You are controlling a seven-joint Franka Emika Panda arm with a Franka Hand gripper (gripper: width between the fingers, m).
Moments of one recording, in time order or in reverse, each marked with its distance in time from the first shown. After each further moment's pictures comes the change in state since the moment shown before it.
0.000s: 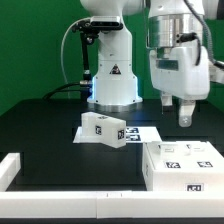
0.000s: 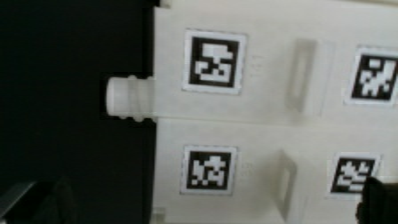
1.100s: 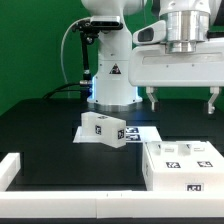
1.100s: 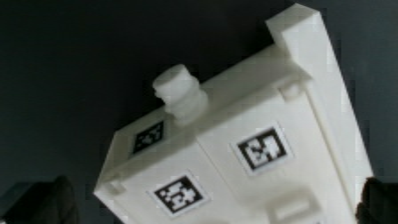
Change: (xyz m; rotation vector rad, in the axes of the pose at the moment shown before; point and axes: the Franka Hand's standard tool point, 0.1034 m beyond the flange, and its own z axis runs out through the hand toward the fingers) arm -0.019 0.030 -0.004 0.047 0.097 -0.979
